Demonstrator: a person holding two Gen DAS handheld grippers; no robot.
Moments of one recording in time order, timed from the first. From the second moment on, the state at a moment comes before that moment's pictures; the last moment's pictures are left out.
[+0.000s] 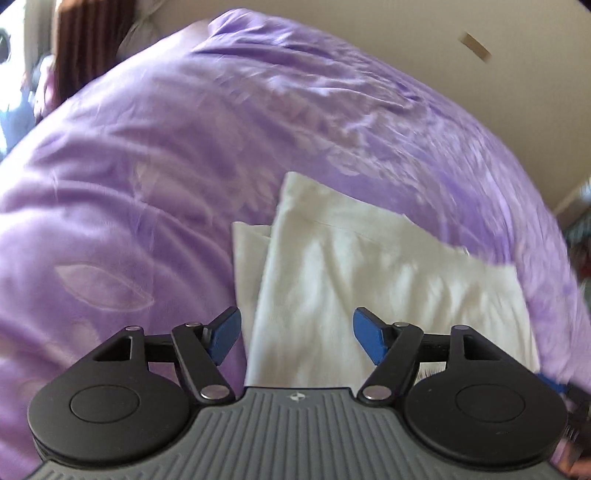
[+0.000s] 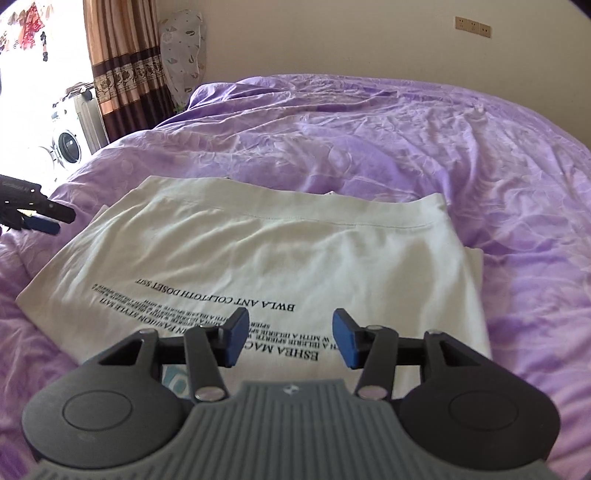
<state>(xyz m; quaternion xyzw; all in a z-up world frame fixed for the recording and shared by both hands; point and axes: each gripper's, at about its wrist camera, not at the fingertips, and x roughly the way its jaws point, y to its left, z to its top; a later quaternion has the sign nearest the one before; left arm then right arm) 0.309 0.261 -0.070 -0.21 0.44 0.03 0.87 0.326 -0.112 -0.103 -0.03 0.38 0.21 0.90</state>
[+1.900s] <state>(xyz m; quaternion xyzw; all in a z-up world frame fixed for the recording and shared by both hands) 0.452 -0.146 -0.009 -0.03 0.54 -0.07 0.84 0.398 -0.311 -0.111 0.15 0.39 0.13 0.90</state>
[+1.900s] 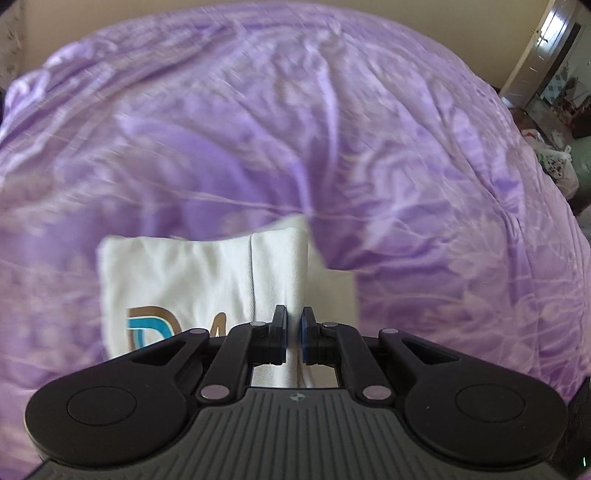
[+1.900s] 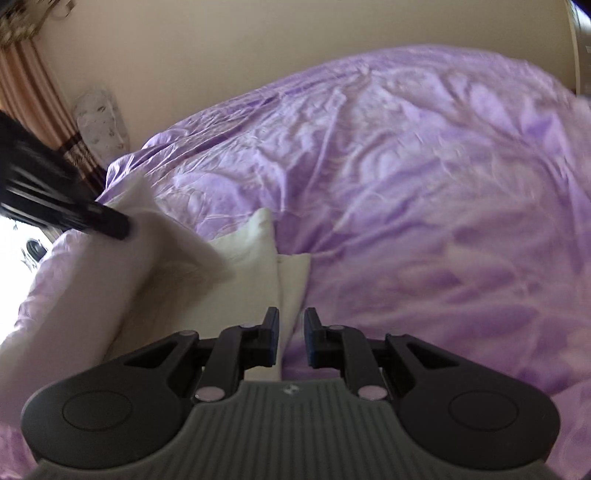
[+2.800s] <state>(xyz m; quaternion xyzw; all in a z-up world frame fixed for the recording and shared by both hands) 0.475 -0.053 -0.052 -0.06 0.52 -0.09 0.85 0.488 -0.331 -0.147 0.42 0.43 0.24 0.76</state>
